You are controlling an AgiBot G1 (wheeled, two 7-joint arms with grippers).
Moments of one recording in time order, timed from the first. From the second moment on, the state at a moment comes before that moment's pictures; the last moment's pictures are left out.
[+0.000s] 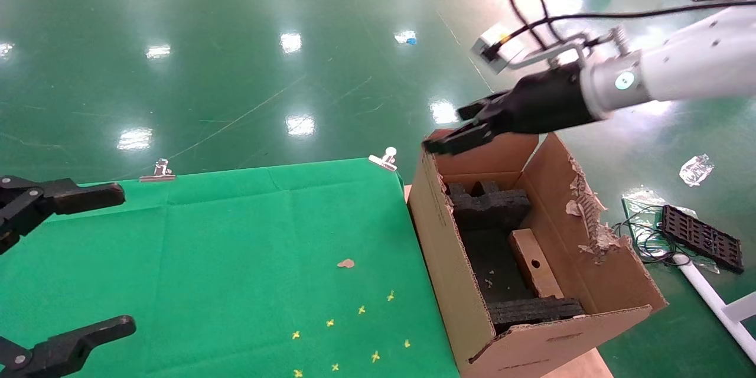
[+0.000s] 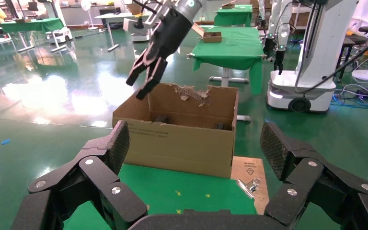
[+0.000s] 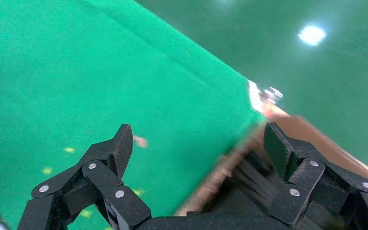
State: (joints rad) left arm -1.08 0.60 0.30 -1.28 0.72 1.49 -0.18; right arm 1.92 -0.70 -1.21 0.71 -1.19 -1.26 0.63
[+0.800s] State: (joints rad) left arm -1.08 0.60 0.30 -1.28 0.72 1.49 -0.18; right arm 1.44 -0.65 -0.68 1.04 -0.93 -1.40 0.38
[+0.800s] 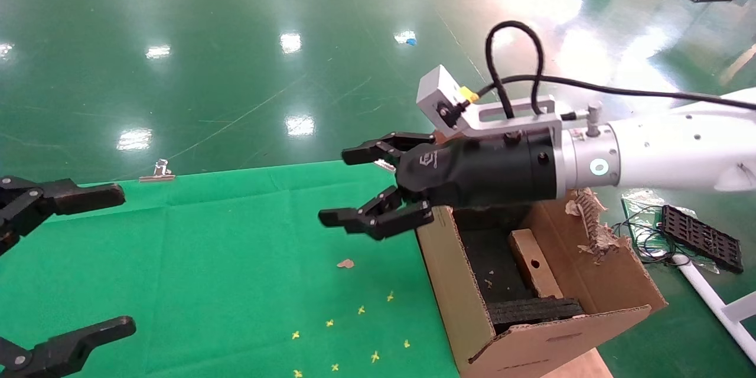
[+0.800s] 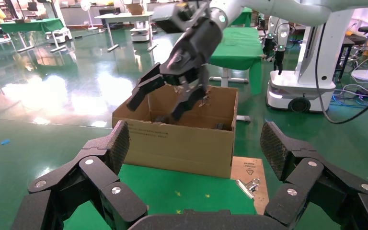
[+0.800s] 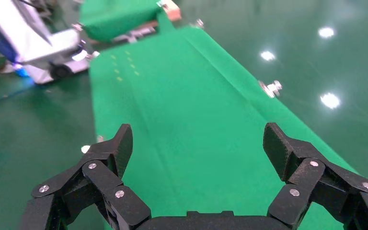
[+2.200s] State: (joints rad) left arm -1.08 0.60 0.30 -1.28 0.72 1.49 -0.18; right arm 1.07 -0.61 -0.27 1.29 -0.73 -1.50 0.19
